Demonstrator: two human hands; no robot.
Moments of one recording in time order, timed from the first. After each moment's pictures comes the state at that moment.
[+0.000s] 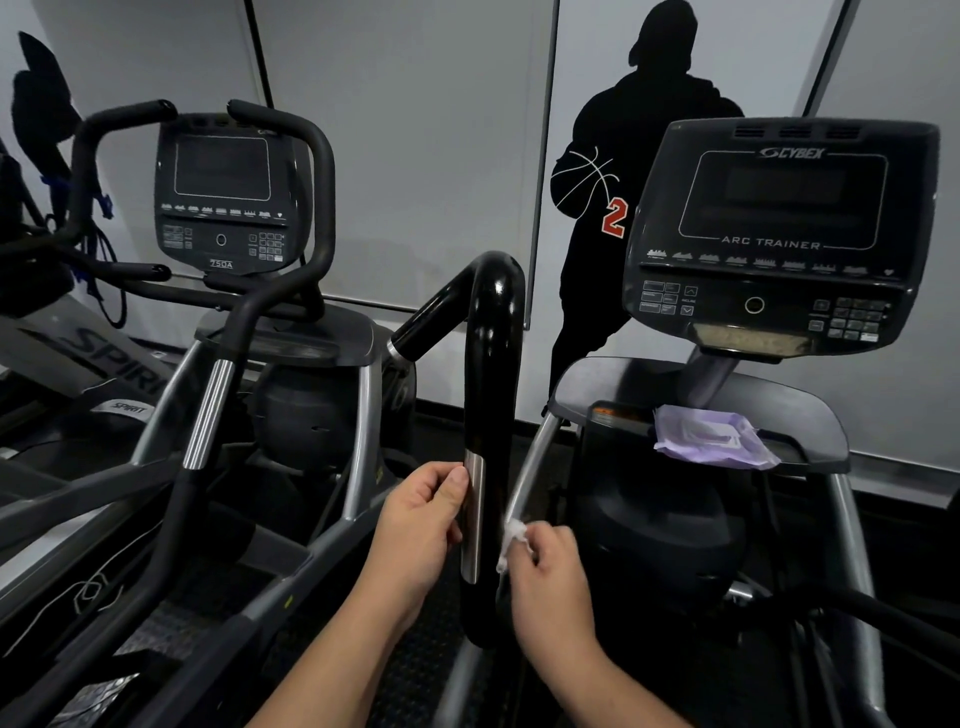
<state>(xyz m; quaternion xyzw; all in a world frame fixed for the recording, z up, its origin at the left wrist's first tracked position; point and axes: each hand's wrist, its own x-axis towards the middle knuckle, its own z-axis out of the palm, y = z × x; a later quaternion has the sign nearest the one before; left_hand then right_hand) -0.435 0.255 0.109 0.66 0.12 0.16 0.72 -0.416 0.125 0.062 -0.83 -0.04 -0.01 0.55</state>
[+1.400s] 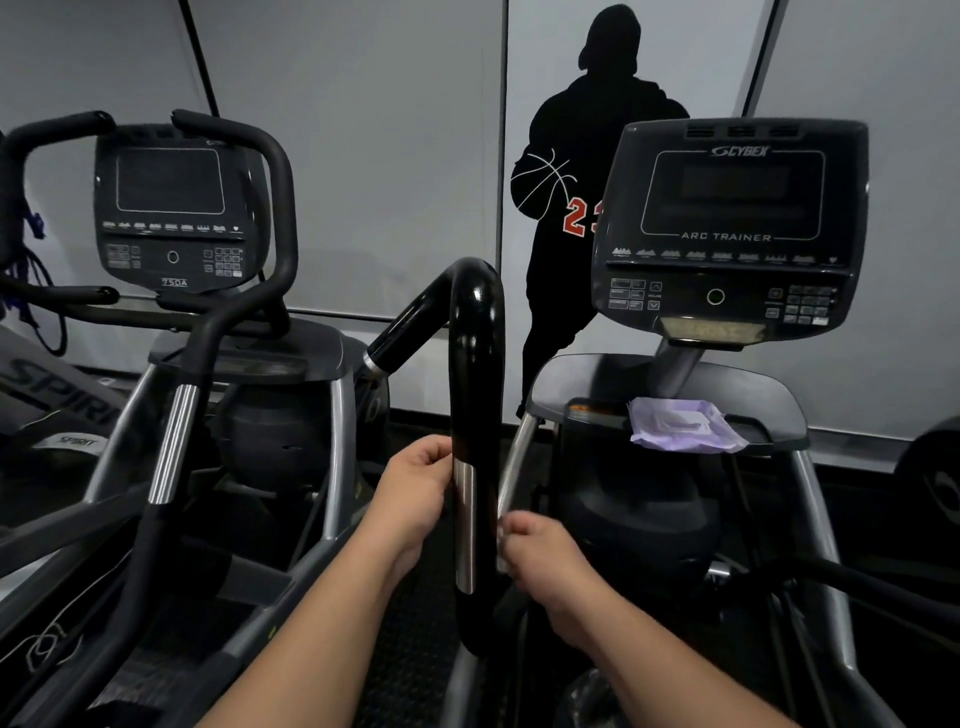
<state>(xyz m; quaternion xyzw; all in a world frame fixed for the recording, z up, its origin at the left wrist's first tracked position) -0.390 0.271 0.127 0.68 0.11 0.07 0.72 -0.384 0.127 0.080 -0.77 -0.03 0.18 0.61</state>
